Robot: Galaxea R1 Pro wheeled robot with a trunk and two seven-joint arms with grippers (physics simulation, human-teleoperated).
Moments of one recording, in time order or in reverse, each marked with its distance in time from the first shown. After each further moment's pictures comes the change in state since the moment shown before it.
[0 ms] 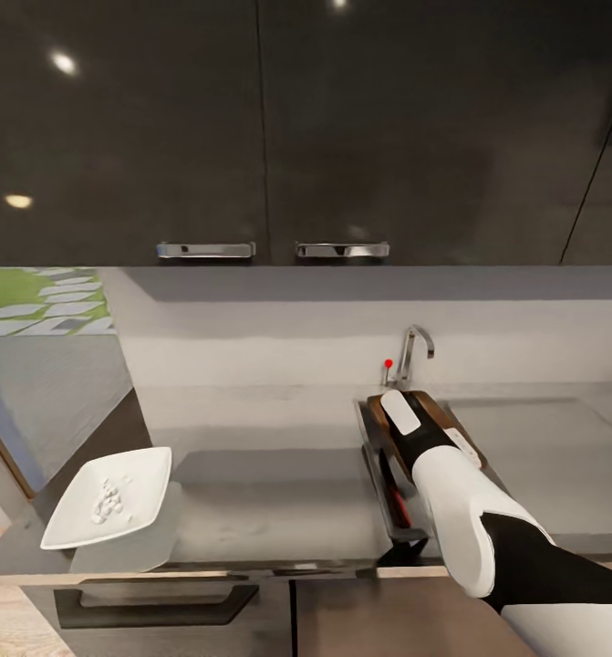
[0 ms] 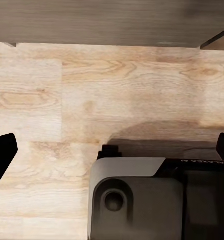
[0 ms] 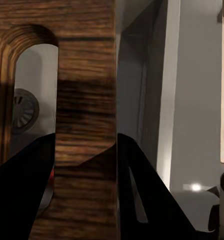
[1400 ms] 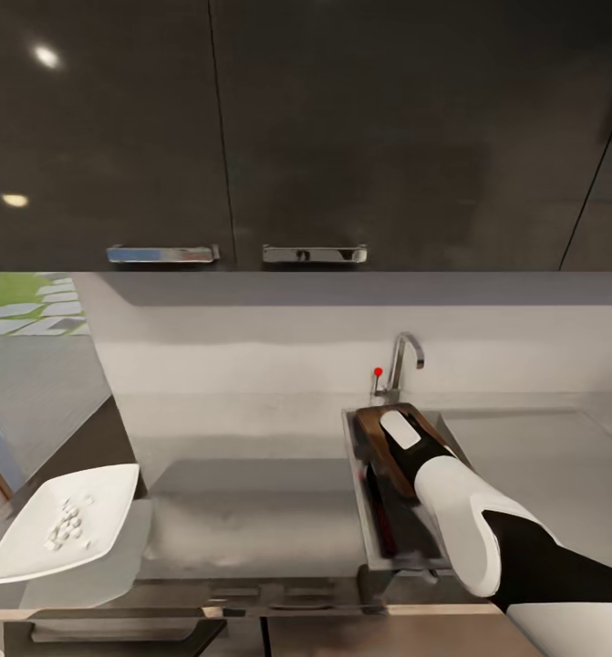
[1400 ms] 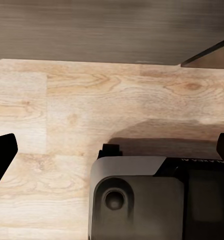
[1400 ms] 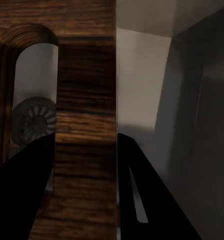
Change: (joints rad) left arm 0.000 0.002 0.000 0.001 0.001 0.000 0.000; right arm 0.004 -0.024 -0.009 0.171 -0.049 -0.044 0.184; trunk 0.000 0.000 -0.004
